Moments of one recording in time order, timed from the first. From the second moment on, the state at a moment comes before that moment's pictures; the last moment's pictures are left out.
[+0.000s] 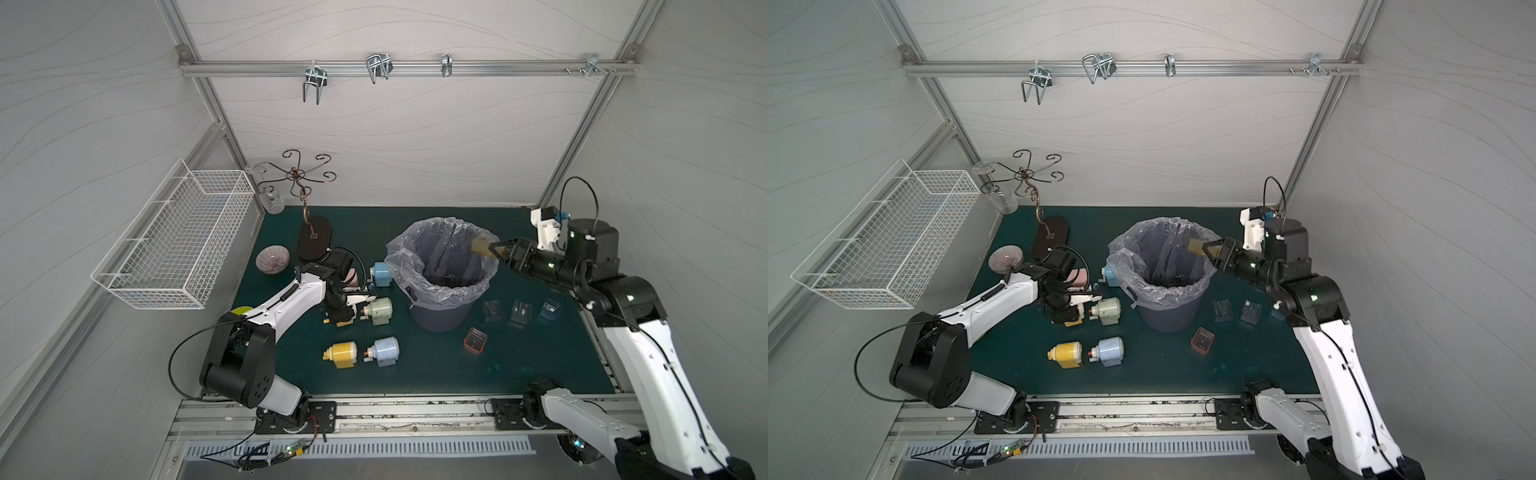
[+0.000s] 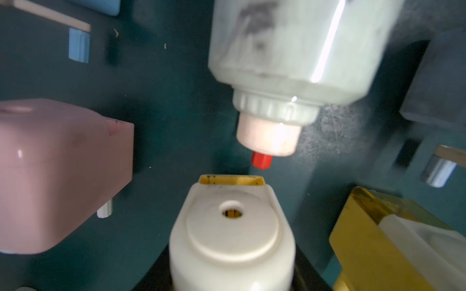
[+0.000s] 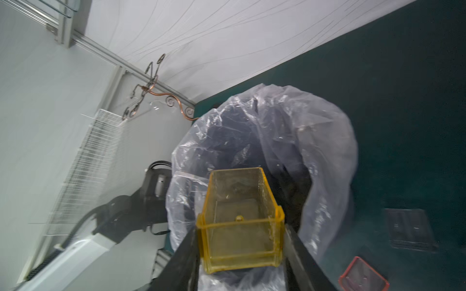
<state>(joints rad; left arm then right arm) -0.33 1.49 0.97 -0.87 0.06 0.90 0.32 0.90 1.33 -0.89 -0.29 0.54</state>
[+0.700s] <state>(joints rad) -0.33 1.54 0.96 -0.80 0.00 0.85 0.44 0.55 1.11 -0.89 0.02 0.26</state>
